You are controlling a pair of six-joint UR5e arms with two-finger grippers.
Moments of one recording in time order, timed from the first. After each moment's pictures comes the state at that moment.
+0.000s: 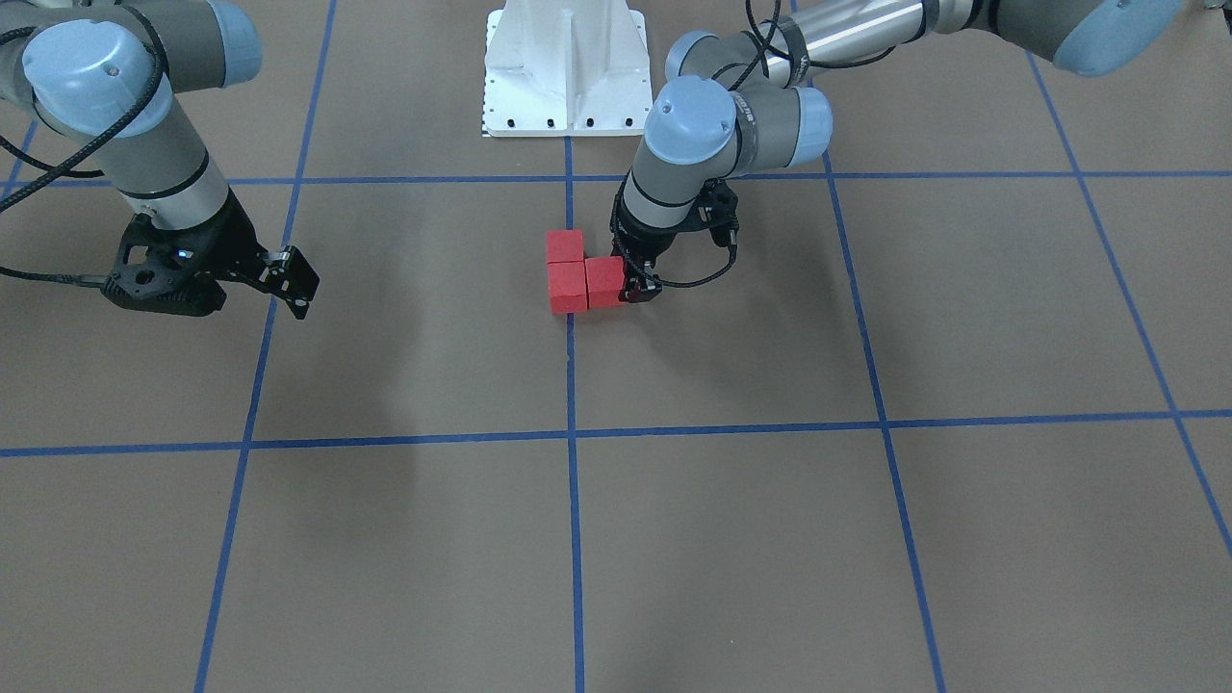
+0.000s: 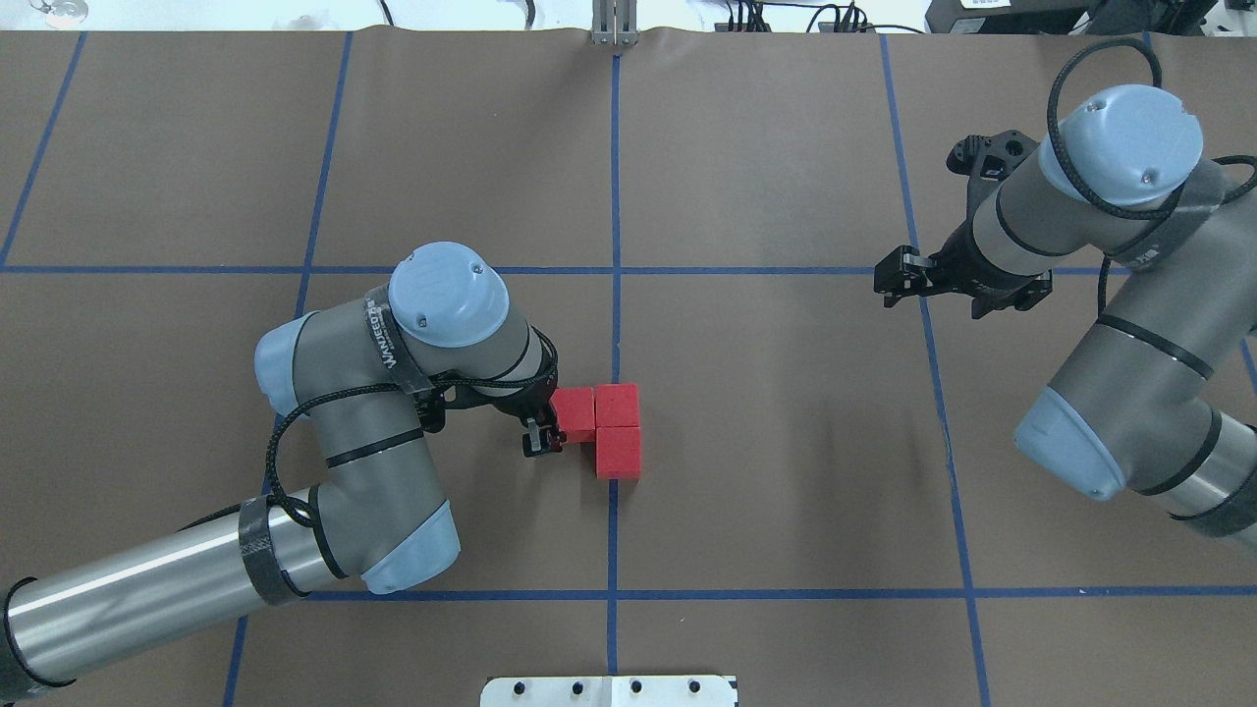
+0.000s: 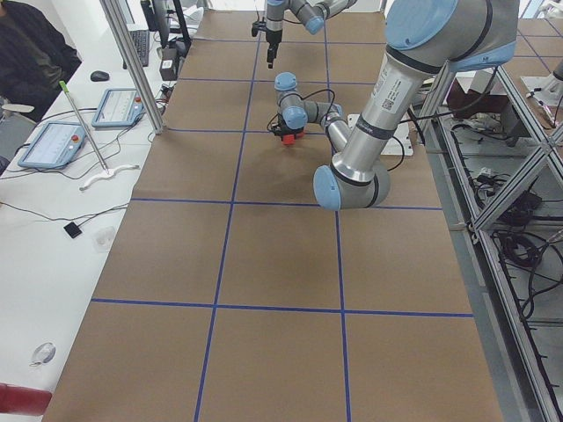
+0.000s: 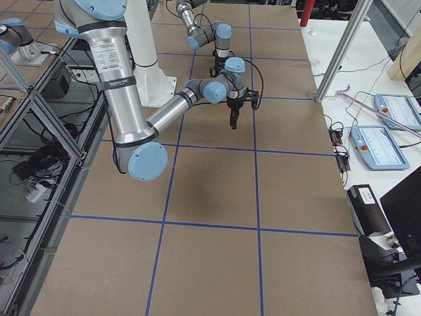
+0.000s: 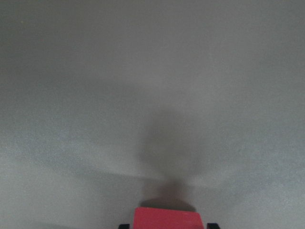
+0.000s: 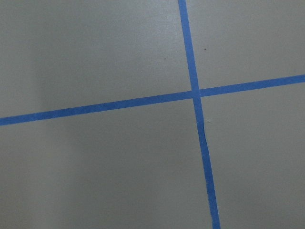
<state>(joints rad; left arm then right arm) -0.49 -2.24 -1.56 -1.82 -1.98 -3.01 0.81 -1.29 1.92 -1.57 2.01 1.10</state>
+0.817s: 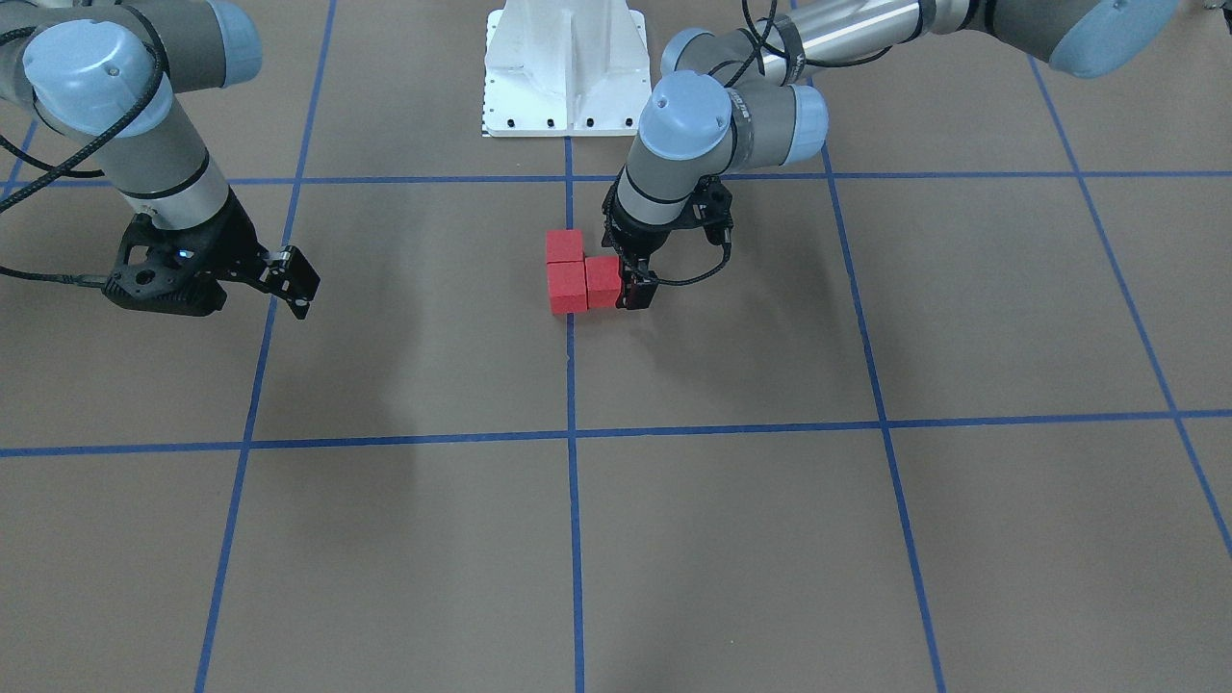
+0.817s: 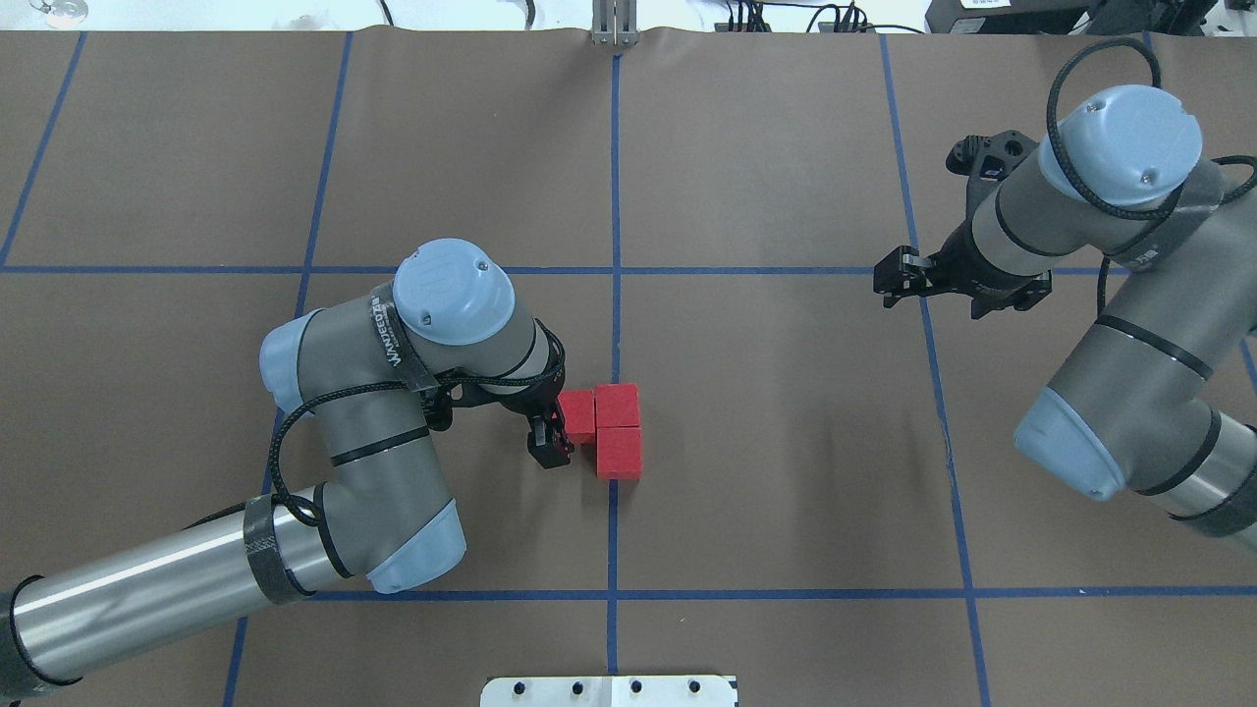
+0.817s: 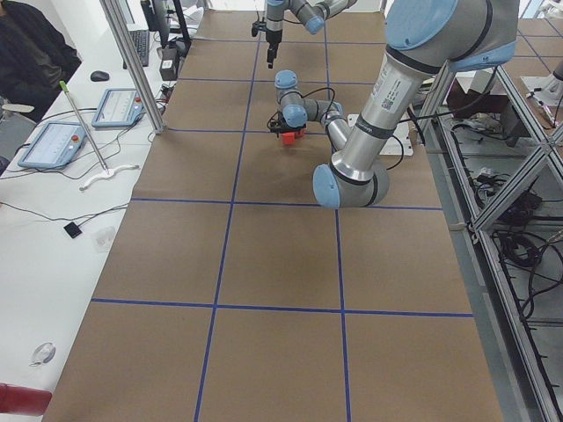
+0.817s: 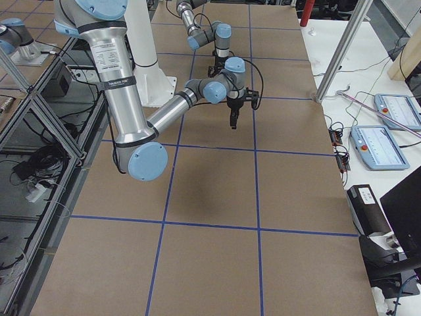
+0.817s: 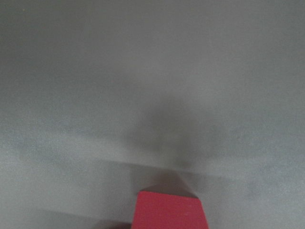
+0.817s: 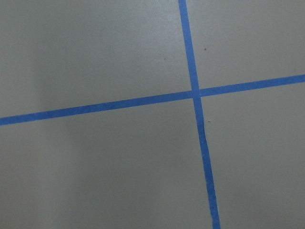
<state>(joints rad) -0.49 -2.25 -1.56 -1.82 -1.98 -3.02 0.81 -1.28 1.92 -1.57 2.01 1.10</state>
